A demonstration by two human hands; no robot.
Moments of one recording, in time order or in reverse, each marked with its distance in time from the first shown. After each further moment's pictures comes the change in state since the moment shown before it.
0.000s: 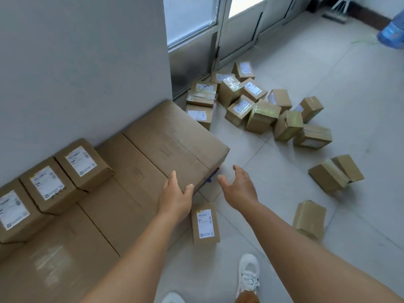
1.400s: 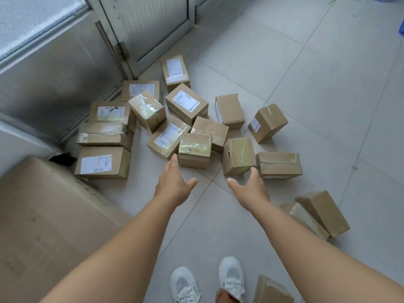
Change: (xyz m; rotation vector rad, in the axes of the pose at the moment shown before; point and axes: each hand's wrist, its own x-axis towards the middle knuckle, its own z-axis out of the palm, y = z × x) left_hand 0.382 0.394 0.362 0.279 -0.179 0.108; right_hand 0.529 0.217 -0.283 0.157 0.016 0.326
